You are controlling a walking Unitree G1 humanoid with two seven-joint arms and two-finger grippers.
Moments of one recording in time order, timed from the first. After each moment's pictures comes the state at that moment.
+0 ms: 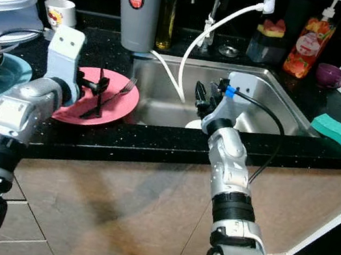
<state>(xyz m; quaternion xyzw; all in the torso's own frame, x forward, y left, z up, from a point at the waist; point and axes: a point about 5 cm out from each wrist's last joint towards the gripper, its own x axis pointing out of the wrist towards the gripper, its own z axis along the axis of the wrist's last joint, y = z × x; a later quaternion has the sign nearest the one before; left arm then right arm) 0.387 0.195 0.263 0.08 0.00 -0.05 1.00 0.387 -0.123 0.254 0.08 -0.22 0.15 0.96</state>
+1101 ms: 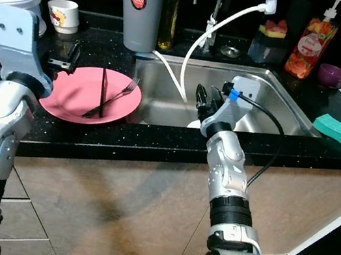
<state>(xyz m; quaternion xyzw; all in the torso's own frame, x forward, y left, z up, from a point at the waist) 0.324 0.204 0.289 0.05 -0.18 0.06 0.98 0.385 -0.125 0.246 0.12 -0.21 0.14 0.96</state>
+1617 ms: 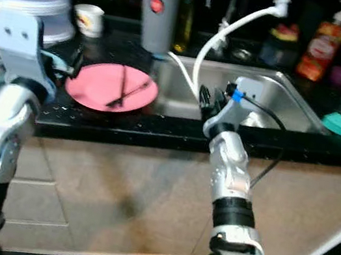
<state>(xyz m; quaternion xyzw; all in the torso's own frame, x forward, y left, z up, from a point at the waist) 0.321 0.204 0.286 0.05 -0.17 0.07 0.98 0.384 -0.125 0.246 0.12 -0.20 0.14 0.96</state>
